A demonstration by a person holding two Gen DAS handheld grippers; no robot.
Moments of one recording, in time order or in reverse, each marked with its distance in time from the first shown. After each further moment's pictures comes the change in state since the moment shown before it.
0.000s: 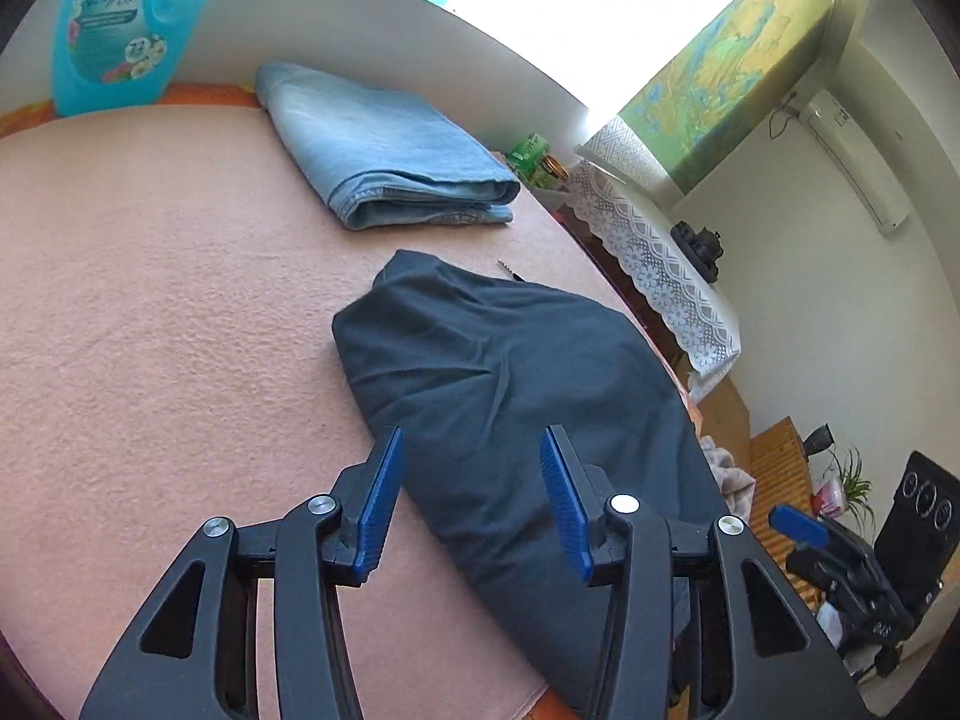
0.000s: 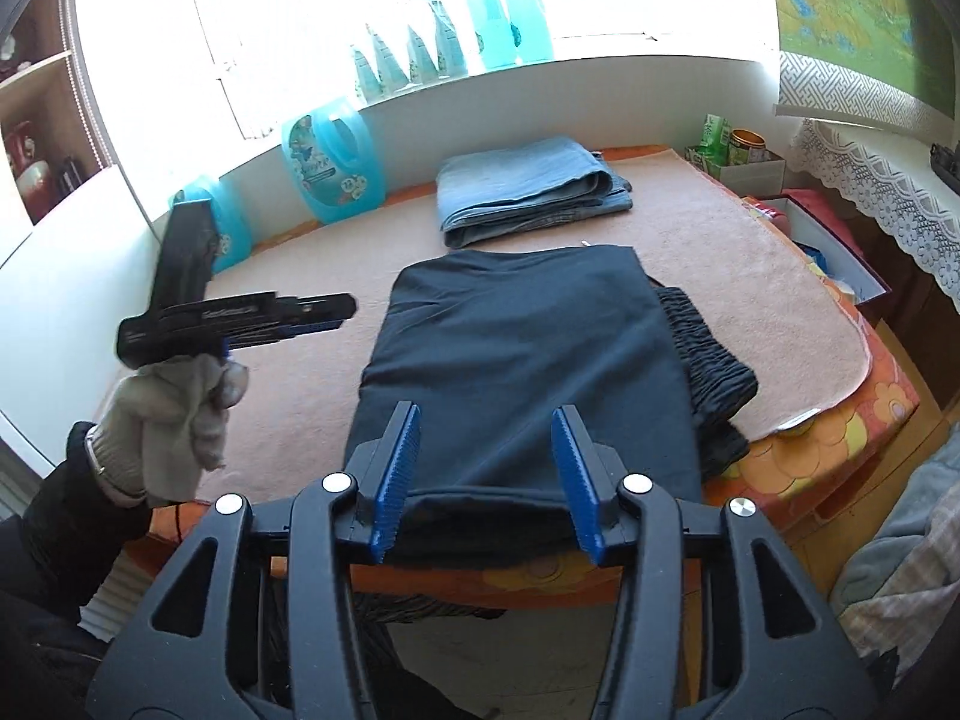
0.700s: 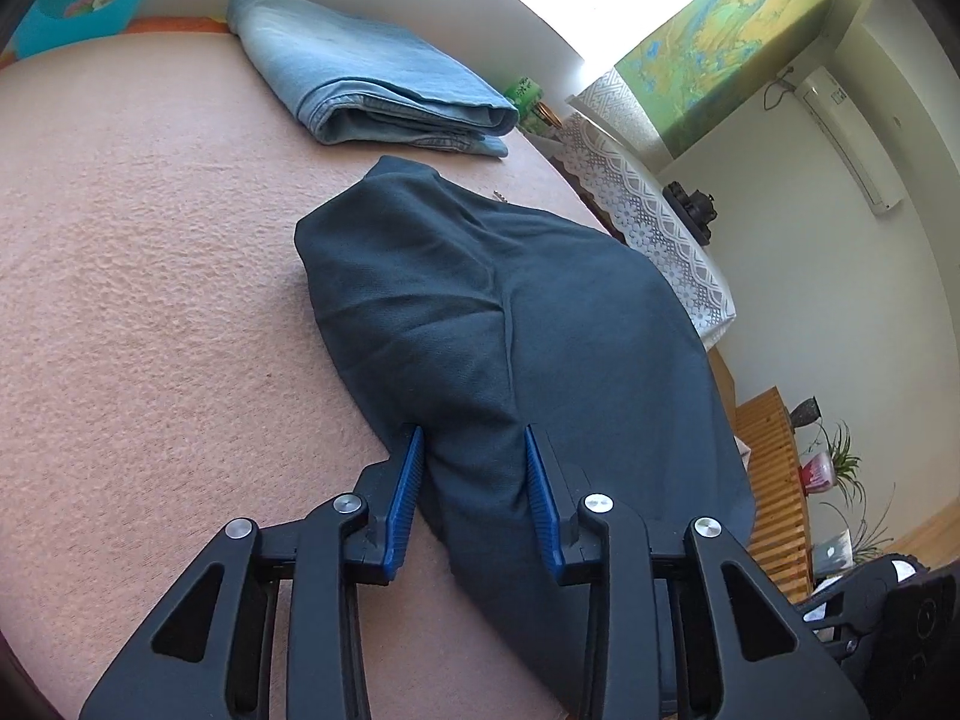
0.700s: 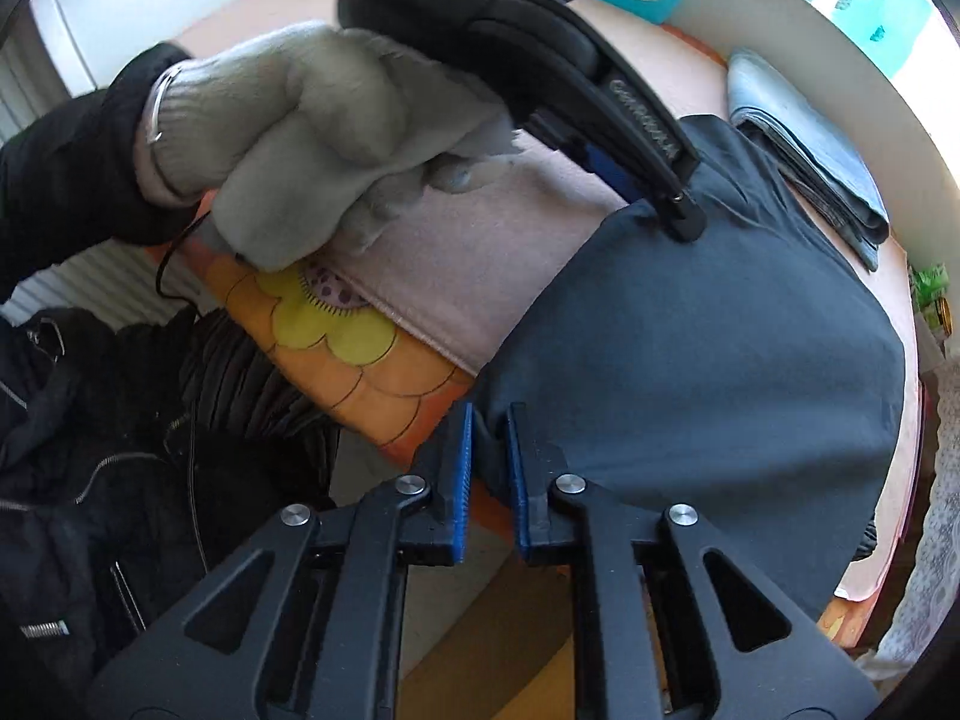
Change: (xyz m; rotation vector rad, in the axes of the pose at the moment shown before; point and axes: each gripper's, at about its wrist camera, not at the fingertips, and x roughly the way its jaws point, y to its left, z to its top) left arm 0.033 0.008 -0.021 0.009 0.079 -0.048; right arm 0.096 0.102 -0.044 -0.748 0.525 0.050
